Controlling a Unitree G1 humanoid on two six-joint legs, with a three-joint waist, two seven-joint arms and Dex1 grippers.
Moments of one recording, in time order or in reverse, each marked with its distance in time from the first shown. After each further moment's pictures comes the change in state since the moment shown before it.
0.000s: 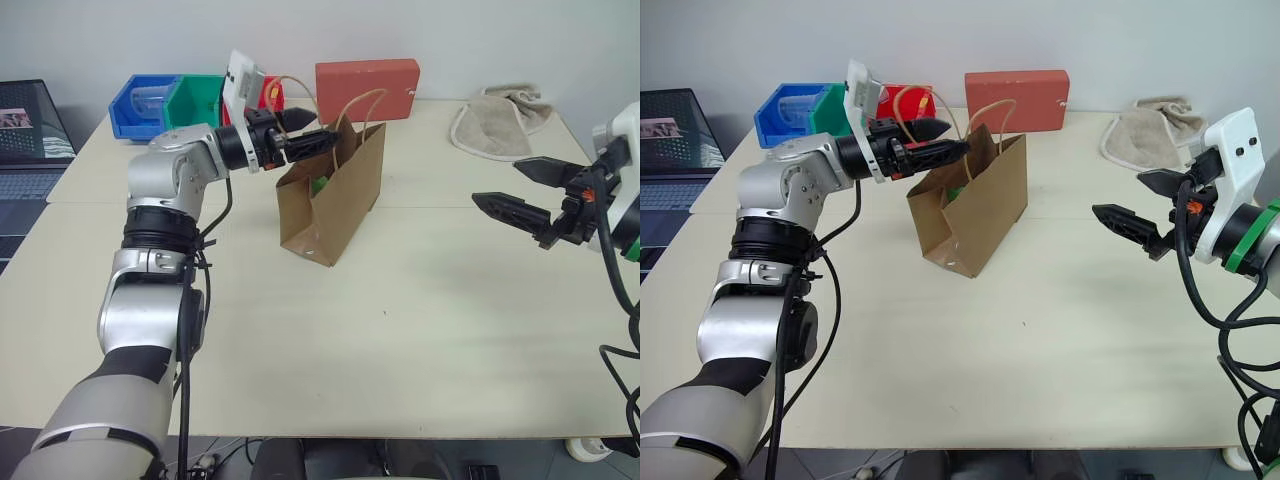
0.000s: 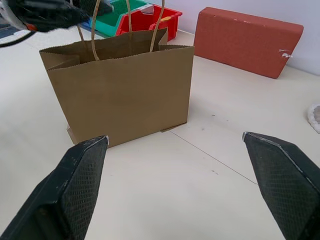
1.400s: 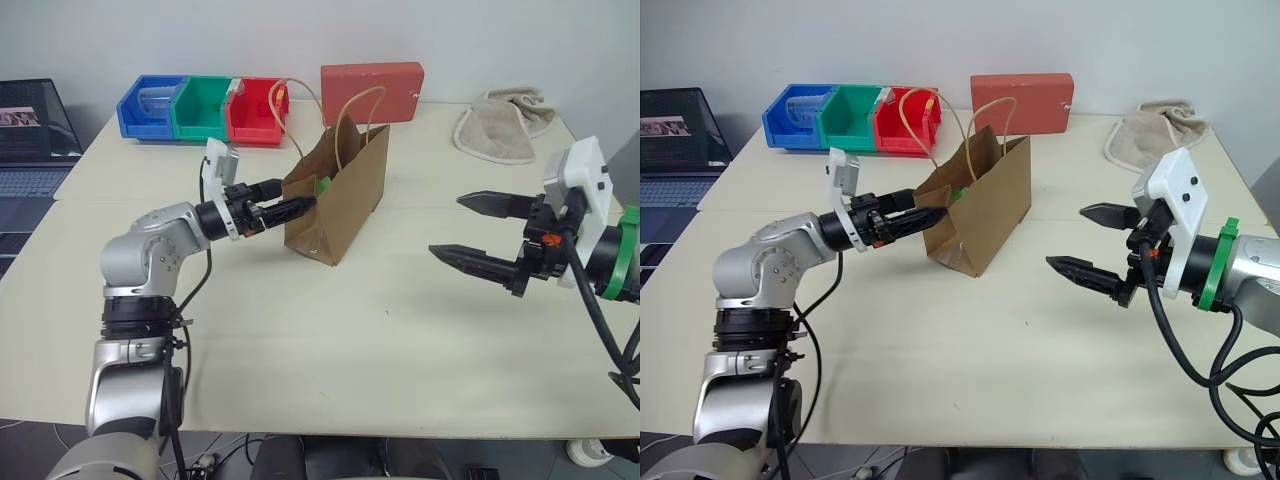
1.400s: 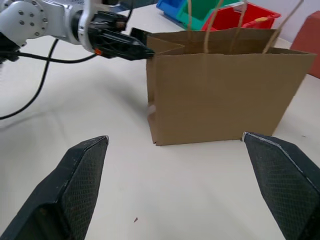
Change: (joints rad) left arm 0.498 0.021 0.105 -0.612 -0.176 0.230 0.091; right arm 0.093 -0.078 0.127 -0.131 0.190 -0.174 0.046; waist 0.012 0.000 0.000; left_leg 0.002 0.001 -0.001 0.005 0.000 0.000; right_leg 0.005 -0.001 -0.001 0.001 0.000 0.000
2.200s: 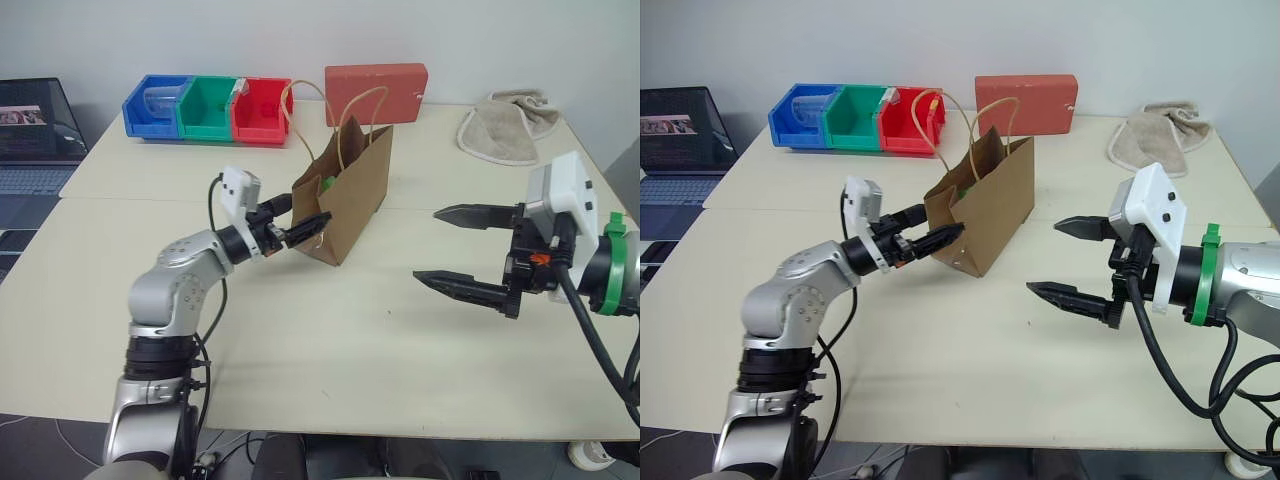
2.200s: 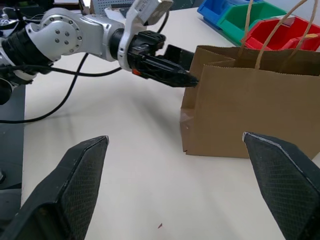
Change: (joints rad) left arm 0.153 -0.115 -0.067 -0.173 0.035 -0.130 0.195; right arm -0.001 -0.051 0.063 -0.039 0.049 -0.073 0.048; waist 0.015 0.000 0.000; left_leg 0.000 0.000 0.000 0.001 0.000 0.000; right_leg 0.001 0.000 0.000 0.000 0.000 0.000
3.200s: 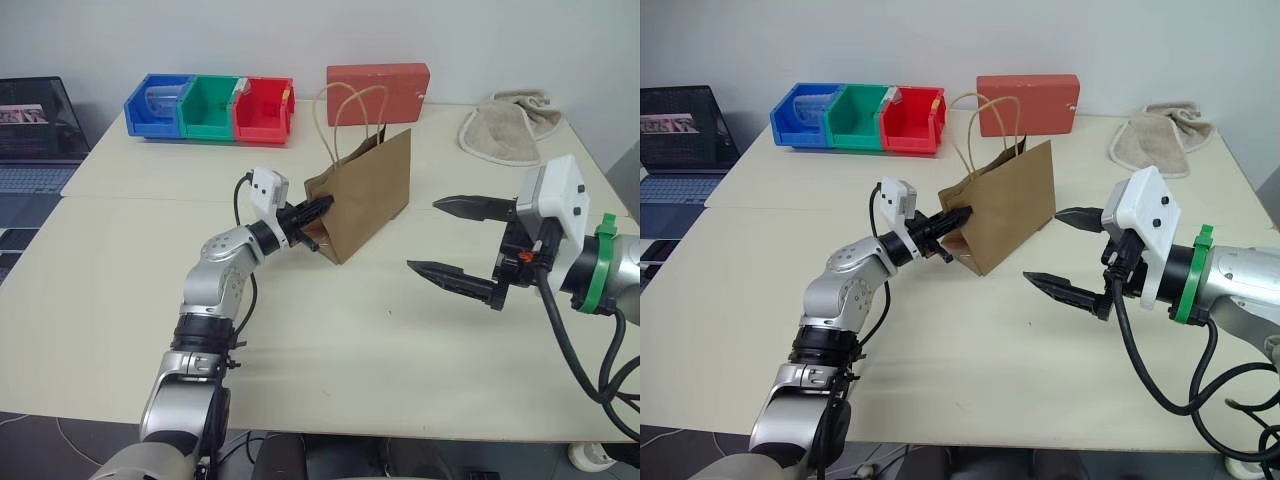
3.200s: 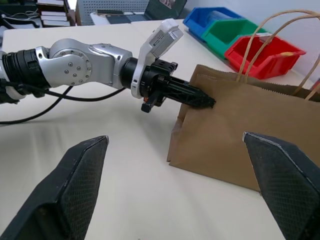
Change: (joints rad) left arm -0.147 -0.081 -0.053 0.354 0.112 -0.281 -0.054; right arm 0.073 0.034 0.034 -0.045 -0.158 -0.132 -0.039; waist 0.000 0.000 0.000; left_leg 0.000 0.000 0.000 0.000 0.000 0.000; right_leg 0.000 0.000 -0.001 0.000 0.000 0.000
